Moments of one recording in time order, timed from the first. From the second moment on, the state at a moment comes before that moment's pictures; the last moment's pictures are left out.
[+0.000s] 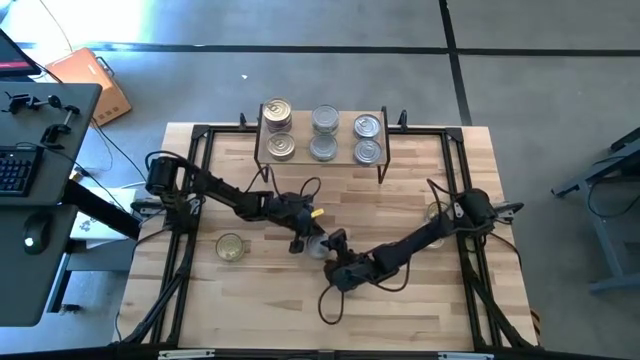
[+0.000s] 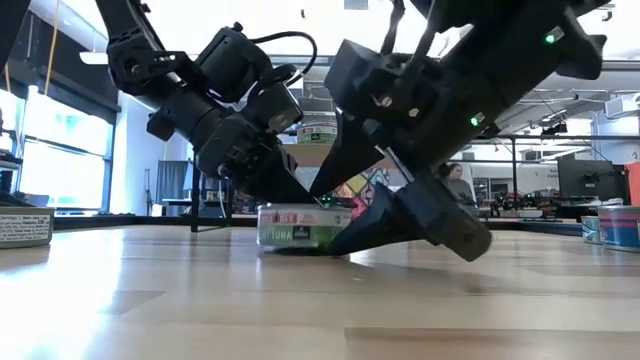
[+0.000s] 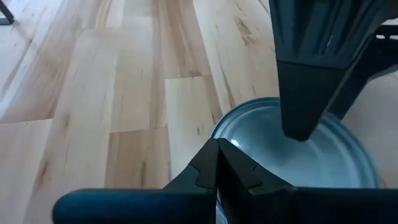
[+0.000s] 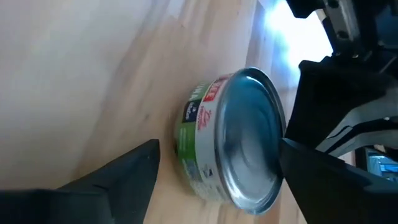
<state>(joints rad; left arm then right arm) 0.02 1.86 0.70 0.48 0.15 0.08 0.43 2.04 1.13 0.01 0.68 -0.35</state>
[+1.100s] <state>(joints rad) -0.07 1.72 0.69 0.34 -0.04 0.15 0.45 2.00 1.13 -0.02 0.77 -0.05</state>
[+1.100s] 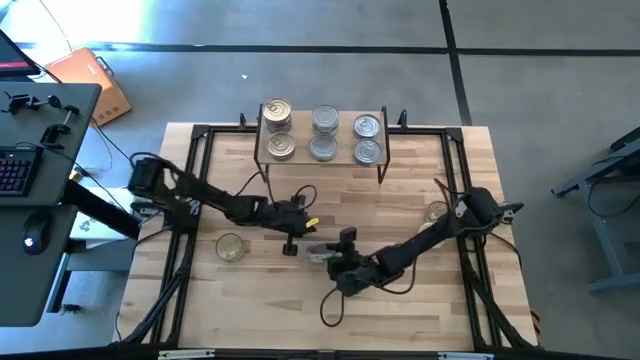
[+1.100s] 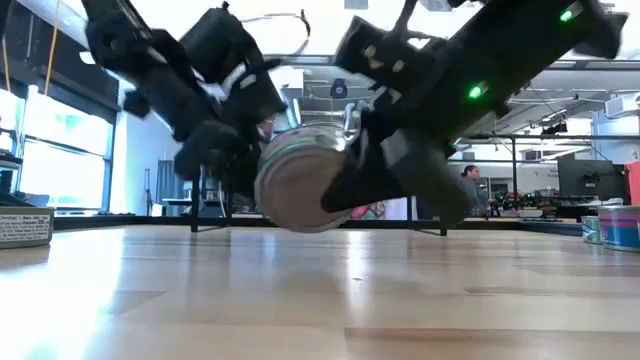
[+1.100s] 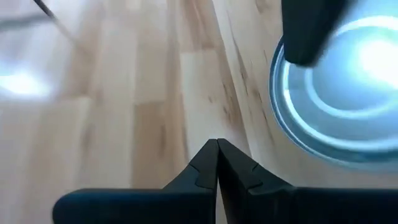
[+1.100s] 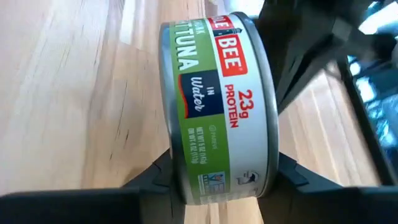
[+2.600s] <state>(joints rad) -0.33 1.73 0.79 0.35 -0.59 0.42 0.35 1.95 1.10 -0.03 0.73 0.15</state>
